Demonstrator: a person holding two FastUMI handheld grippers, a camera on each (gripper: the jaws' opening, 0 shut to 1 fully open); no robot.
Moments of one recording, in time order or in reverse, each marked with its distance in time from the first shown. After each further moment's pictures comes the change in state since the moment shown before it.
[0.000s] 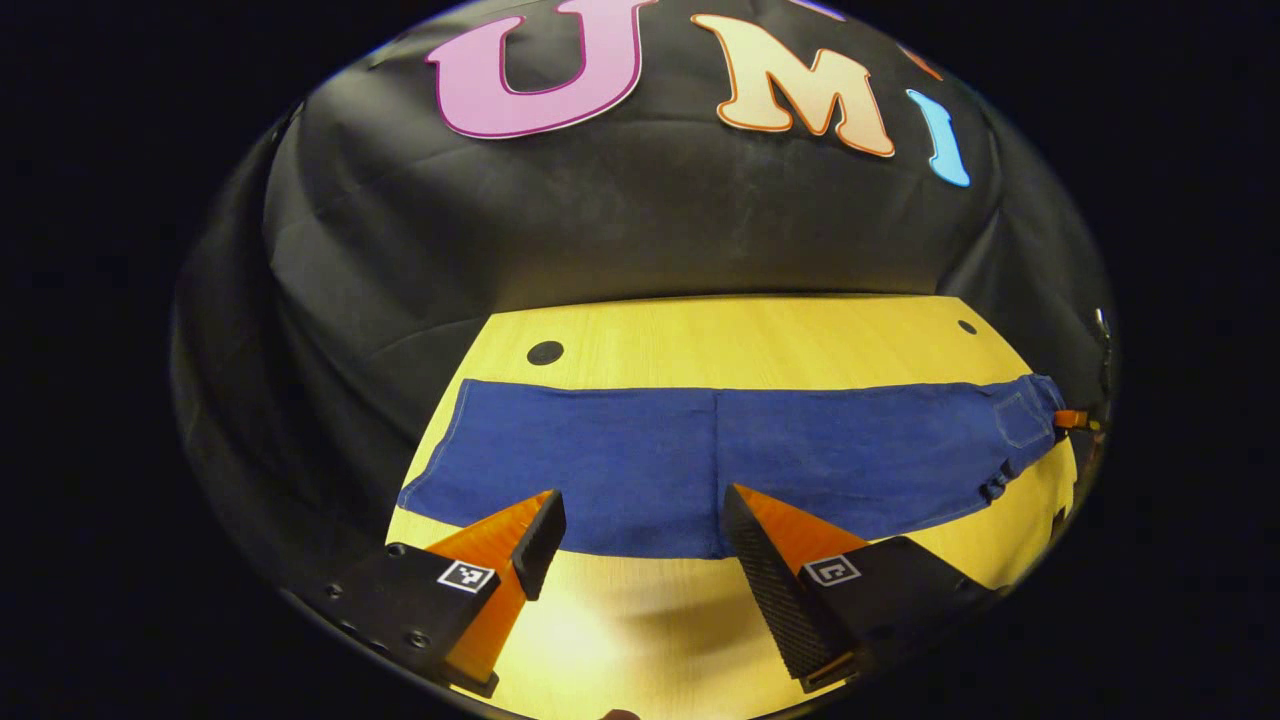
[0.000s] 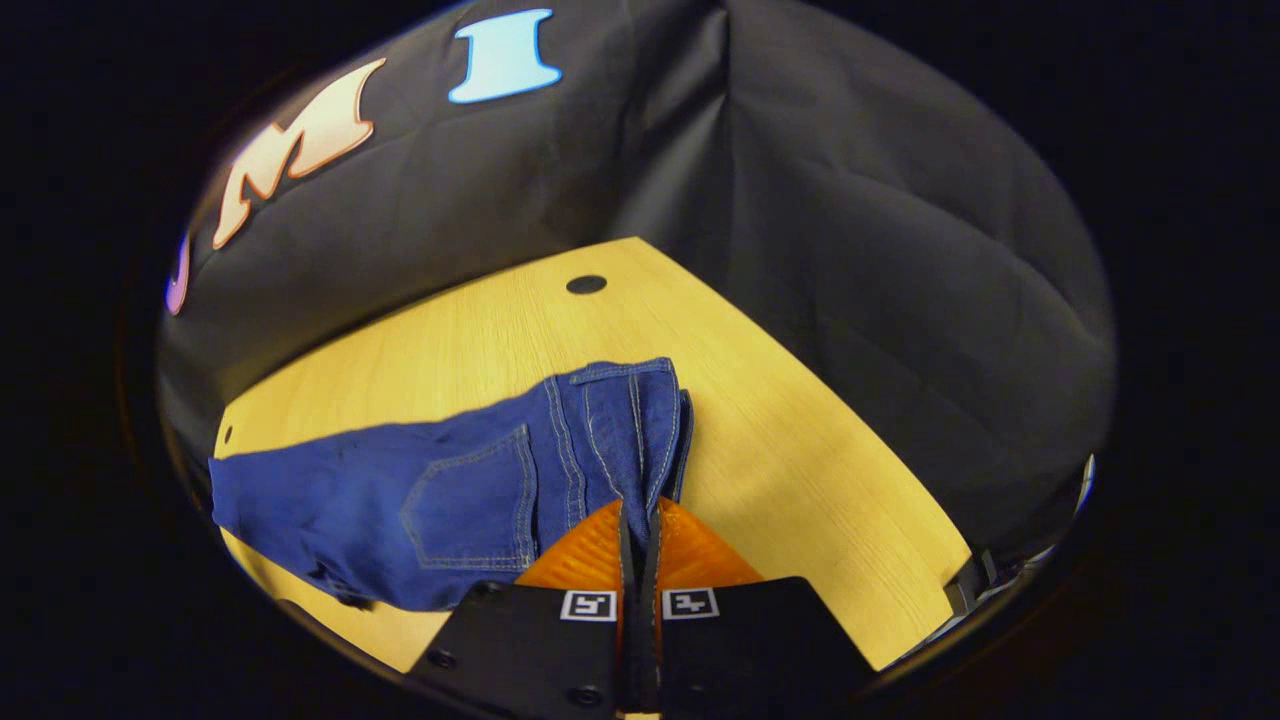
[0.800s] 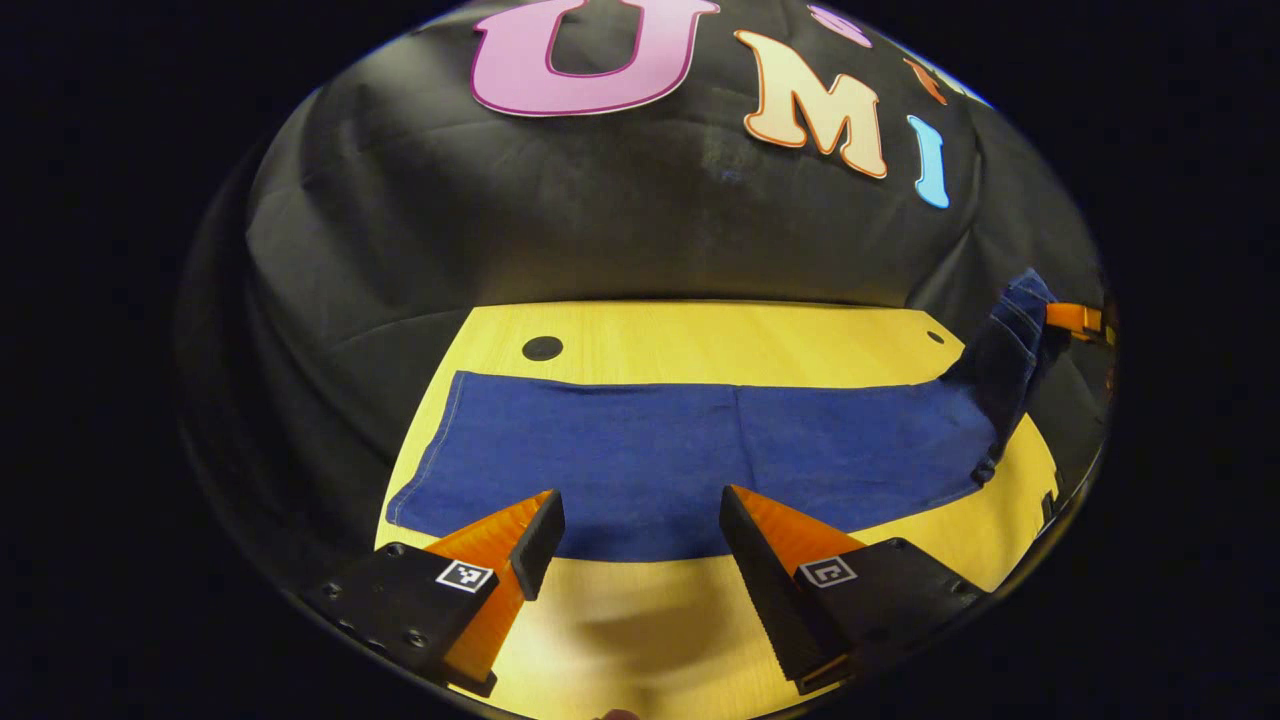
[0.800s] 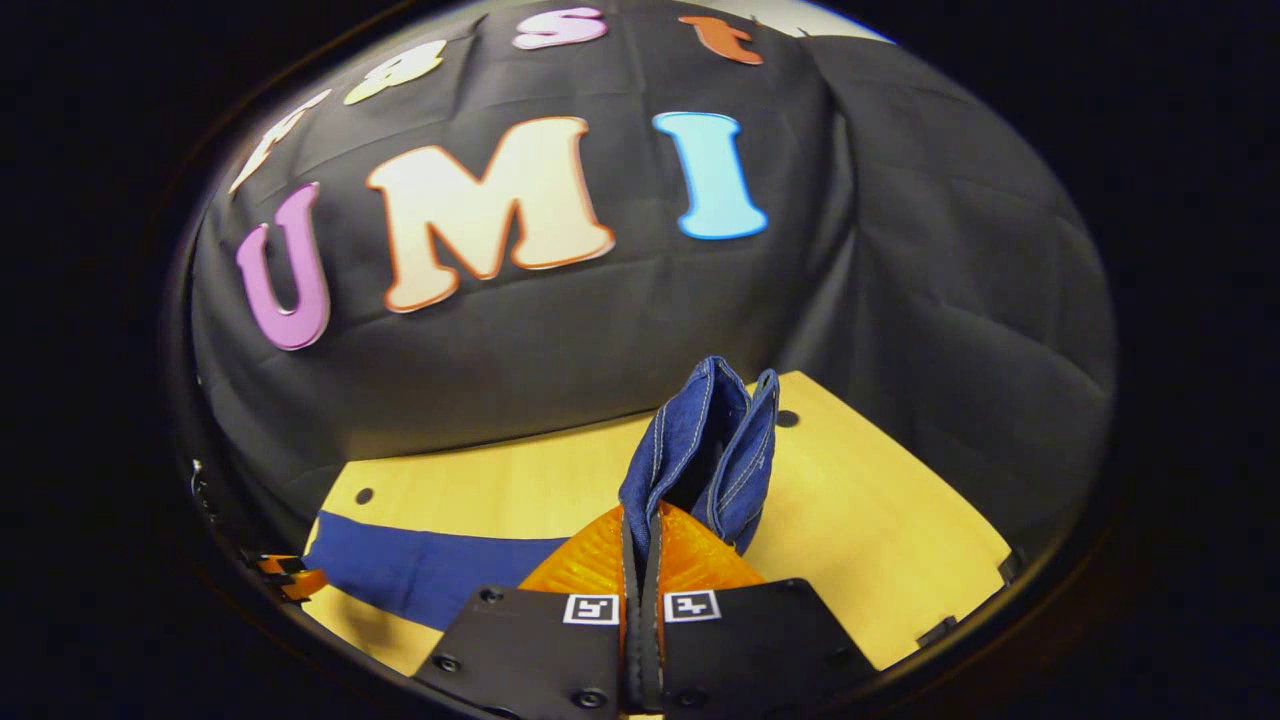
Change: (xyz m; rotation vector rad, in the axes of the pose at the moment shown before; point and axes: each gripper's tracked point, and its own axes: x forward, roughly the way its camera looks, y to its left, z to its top) left arm 0.019 0.059 -0.019 -0.034 -0.033 -0.136; right arm -0.166 0.283 0.068 -0.071 -0.268 0.284
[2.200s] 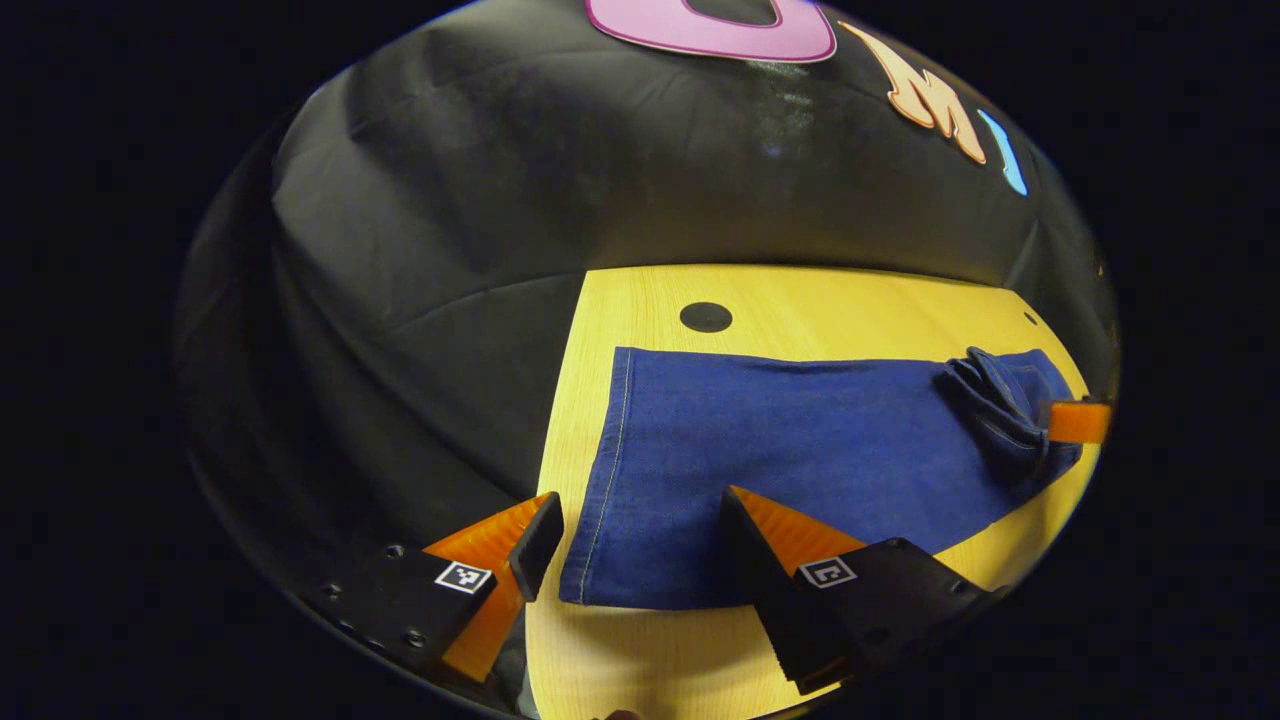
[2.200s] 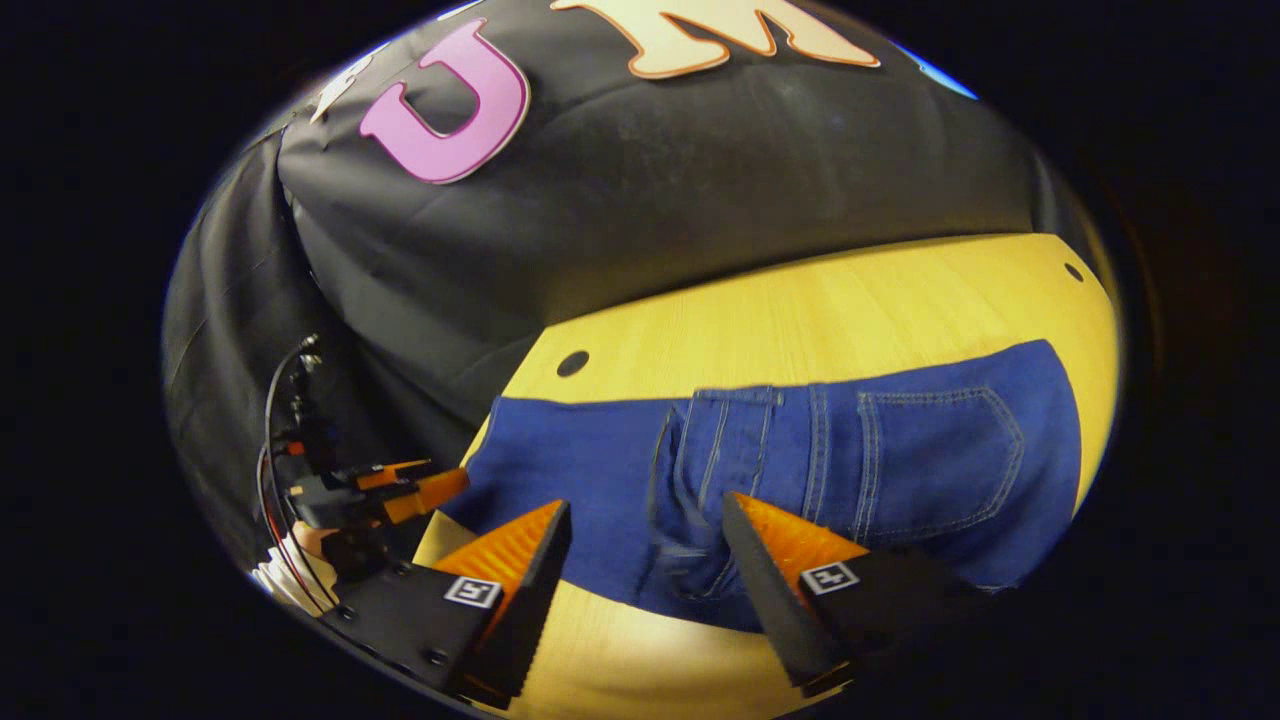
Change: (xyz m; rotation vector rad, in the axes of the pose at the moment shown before) left arm 0.060 0.170 -0.014 0.039 0.098 0.179; right arm 0.029 0.204 -0.158 0.033 0.340 0.504
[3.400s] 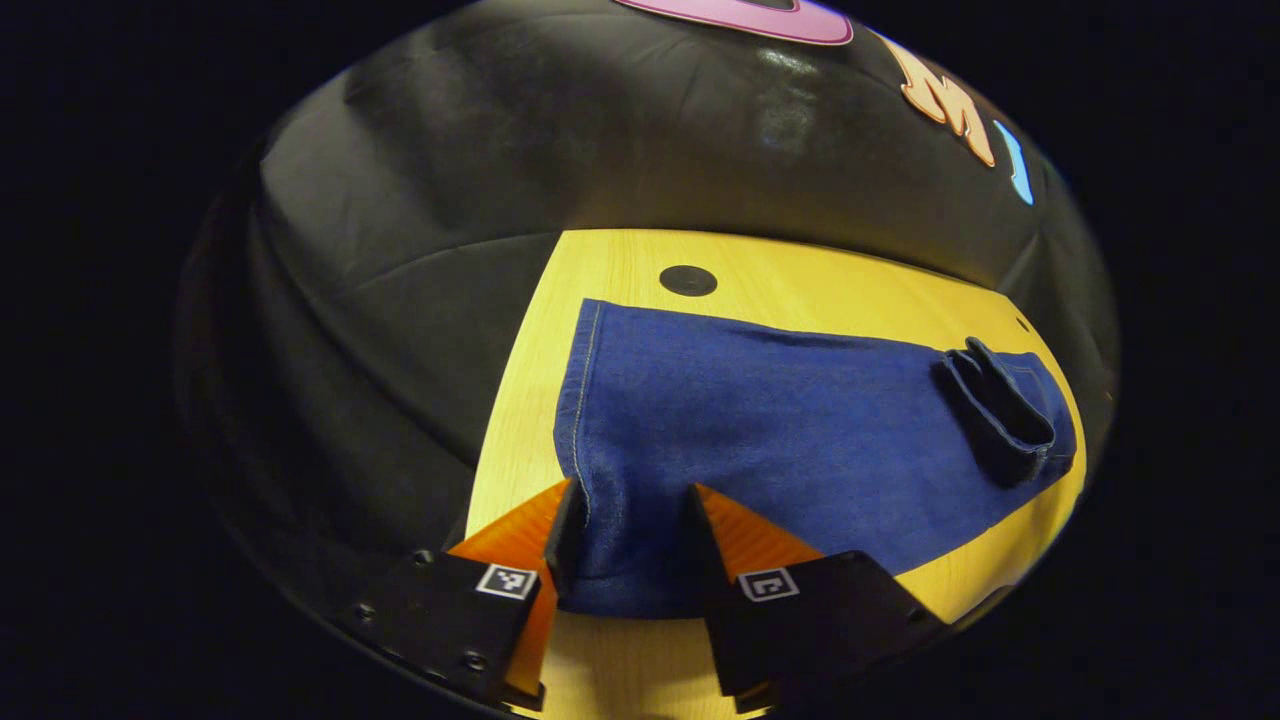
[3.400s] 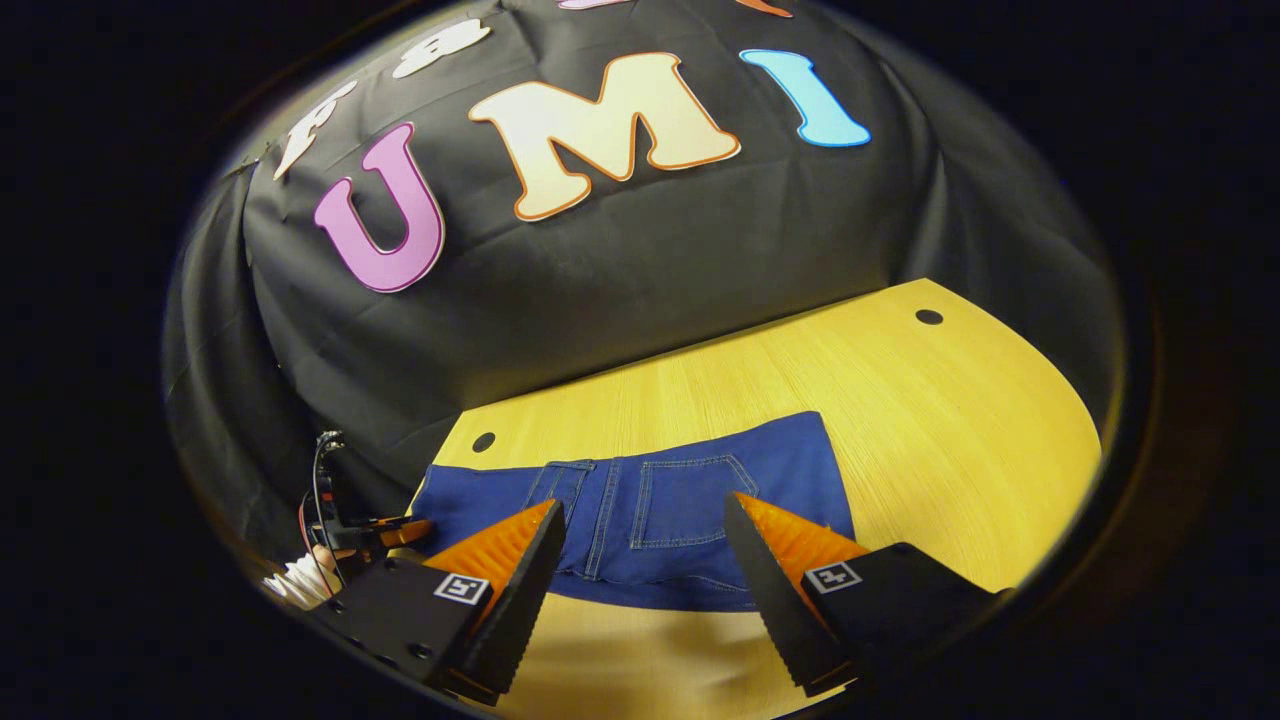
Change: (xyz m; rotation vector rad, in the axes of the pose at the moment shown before) left arm 0.014 0.015 -0.017 -0.072 0.058 -0.080; right arm -0.153 -0.106 0.056 0.053 -0.194 -0.236
